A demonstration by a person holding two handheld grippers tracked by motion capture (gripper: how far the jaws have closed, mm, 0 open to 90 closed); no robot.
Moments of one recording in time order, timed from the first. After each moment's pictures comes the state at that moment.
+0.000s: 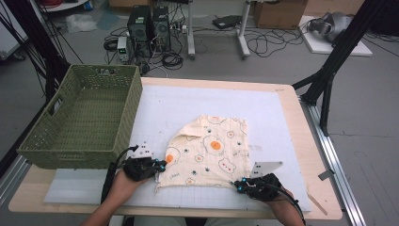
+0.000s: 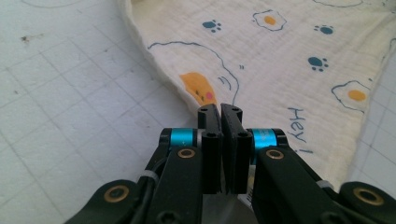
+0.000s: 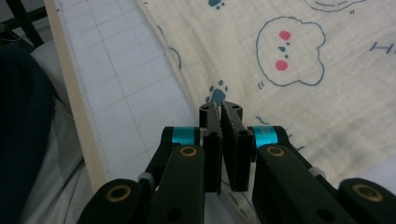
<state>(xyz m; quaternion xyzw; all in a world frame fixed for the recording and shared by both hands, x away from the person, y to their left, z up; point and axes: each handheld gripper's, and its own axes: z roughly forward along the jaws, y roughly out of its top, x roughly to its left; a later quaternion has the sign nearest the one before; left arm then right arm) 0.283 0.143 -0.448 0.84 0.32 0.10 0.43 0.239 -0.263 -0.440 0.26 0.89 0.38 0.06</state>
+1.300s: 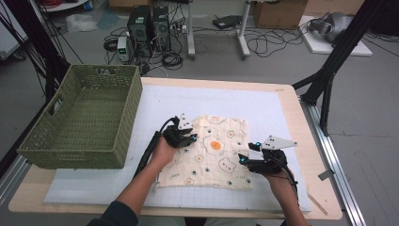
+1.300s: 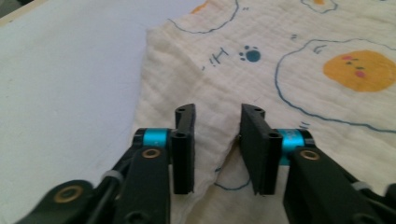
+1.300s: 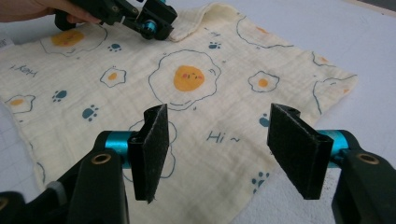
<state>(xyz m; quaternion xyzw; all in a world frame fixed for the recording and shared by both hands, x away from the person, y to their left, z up) 0.393 0.043 -0.448 0.85 0.28 0.21 0.39 0.292 -0.280 -0.413 0.34 0.81 0.44 0.18</state>
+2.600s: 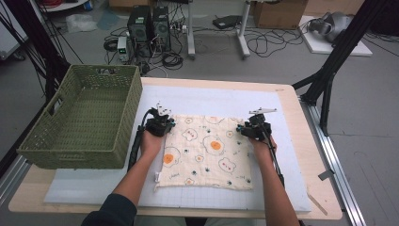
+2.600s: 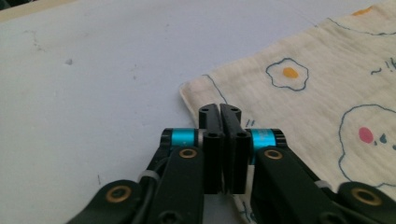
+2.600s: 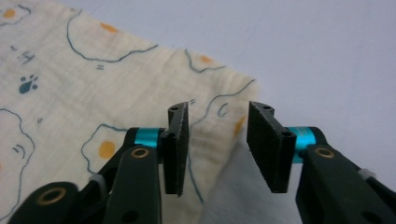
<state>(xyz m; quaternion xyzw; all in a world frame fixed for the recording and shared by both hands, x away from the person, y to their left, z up) 0.422 0.101 -0.451 0.77 0.44 0.23 0.39 0.421 -0.266 -0.447 0.50 0.77 0.35 0.19</state>
